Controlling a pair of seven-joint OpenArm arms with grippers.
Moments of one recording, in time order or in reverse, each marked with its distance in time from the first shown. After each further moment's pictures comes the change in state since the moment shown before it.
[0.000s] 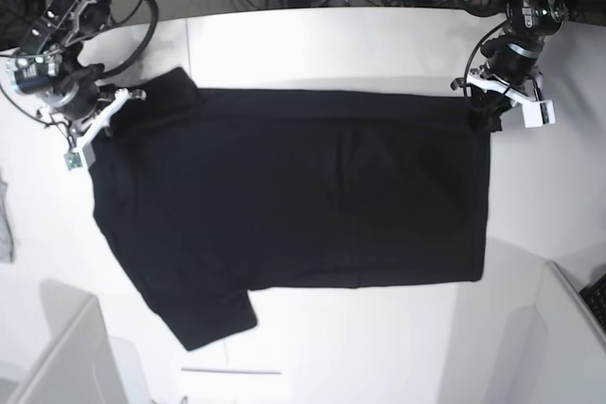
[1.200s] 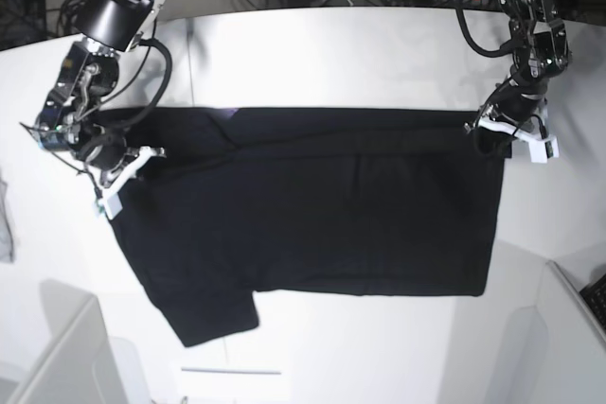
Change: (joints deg) left arm -12.4 -5.9 4.9 -14.0 -0.2 7.2 0.0; right arm 13.2 2.9 -6.6 -25.1 -0.4 -4.2 7.9
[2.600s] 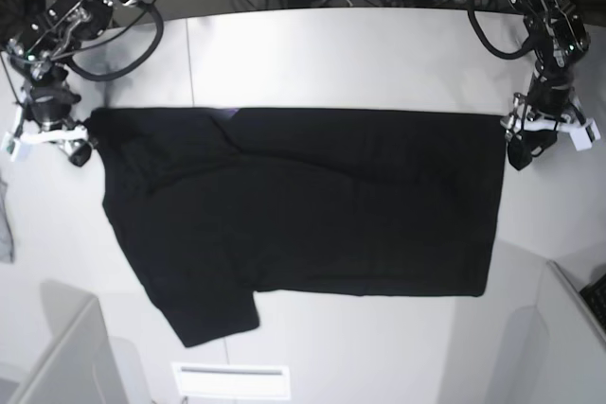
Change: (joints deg) left arm 2.1 6.2 -15.7 3.1 -0.5 -0.7 -0.3; right arm -9.7 -9.2 22.3 19.9 1.2 -15.6 9.6
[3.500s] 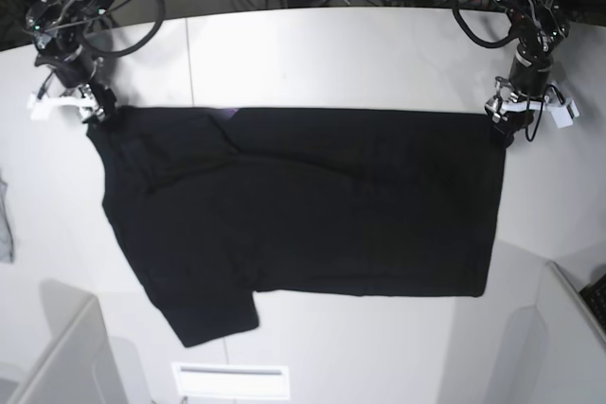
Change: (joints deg) left arm -4.7 3.7 -2.5 -15.9 -0.5 -9.7 -2.1; right arm -2.6 2.6 3.8 -17.5 18.4 0.1 -2.5
